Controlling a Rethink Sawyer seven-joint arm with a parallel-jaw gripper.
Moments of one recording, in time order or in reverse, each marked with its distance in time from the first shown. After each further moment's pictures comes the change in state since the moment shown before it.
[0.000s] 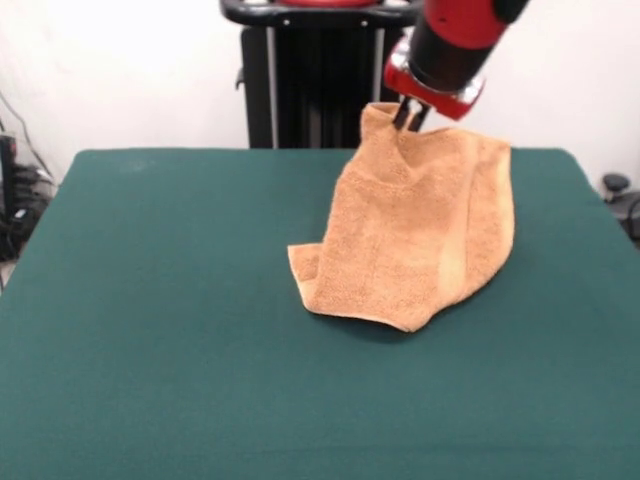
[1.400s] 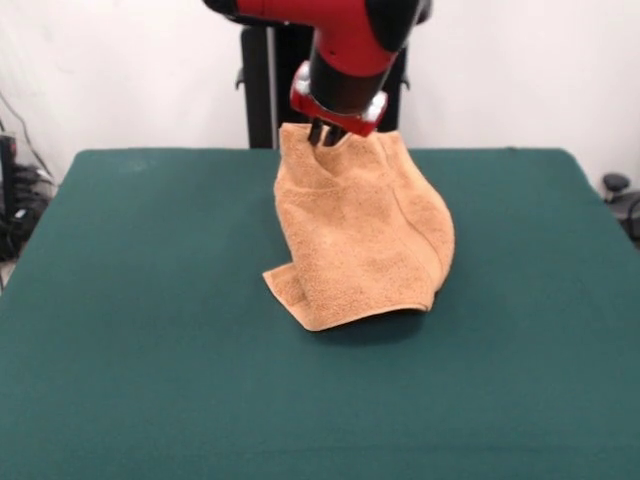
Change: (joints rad) arm -0.318 -0.014 0.228 0.020 -0.343 -0.001 0.000
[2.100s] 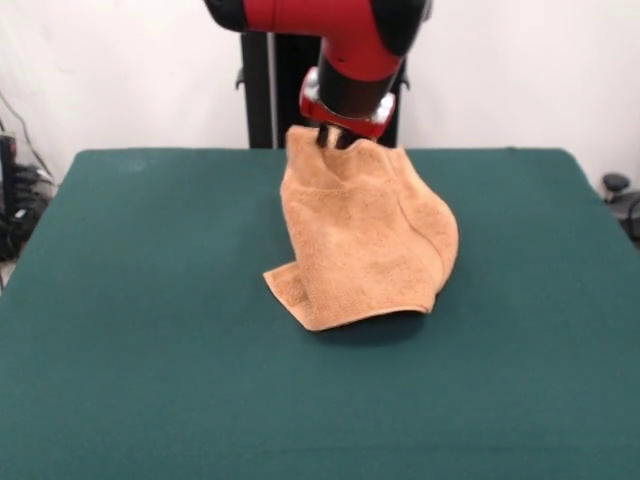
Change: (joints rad) arm -0.039 0.001 0.067 0.033 -0.039 -0.007 0.000
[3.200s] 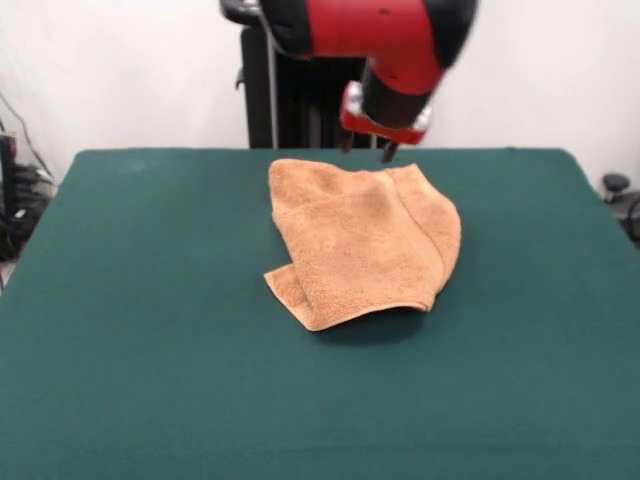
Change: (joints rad) arm 0.098 0.062 0.014 0.000 0.006 -0.047 0.000
